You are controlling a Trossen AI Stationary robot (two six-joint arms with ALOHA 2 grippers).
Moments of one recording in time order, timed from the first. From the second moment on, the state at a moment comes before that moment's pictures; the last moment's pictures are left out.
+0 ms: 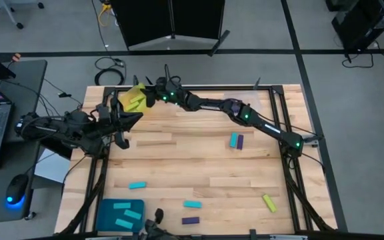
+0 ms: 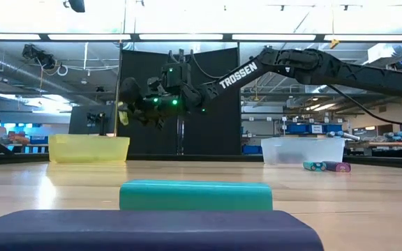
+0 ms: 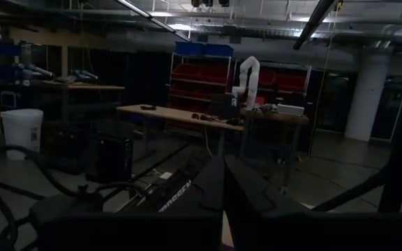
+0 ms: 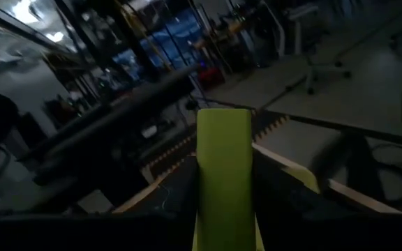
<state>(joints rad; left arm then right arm) -0.21 0.54 0.61 0.17 -0.51 -0.03 -0.39 2.78 2.36 0.43 -0.04 0.52</state>
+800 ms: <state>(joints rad) -0.21 0.54 0.61 0.18 -0.51 -0.03 -0.39 2.78 2.36 0.40 -0.10 0.46</state>
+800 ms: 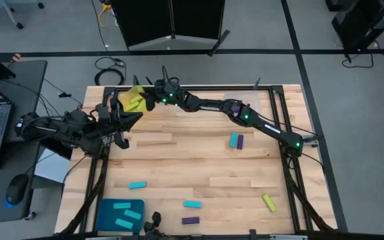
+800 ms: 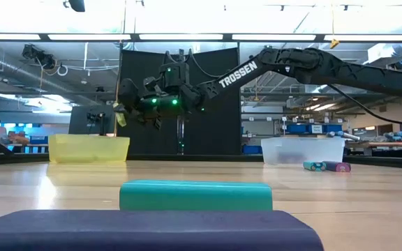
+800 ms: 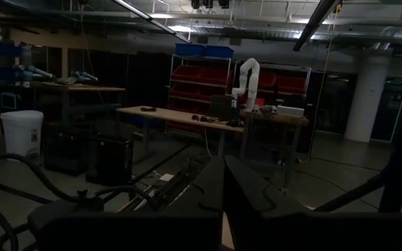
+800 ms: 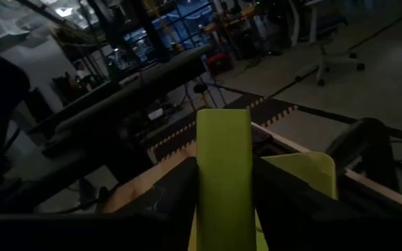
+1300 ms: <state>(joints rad) -0.21 0.54 0.61 0.18 -0.51 -0.03 -0.38 2.78 2.36 0.43 -0.13 0.43</state>
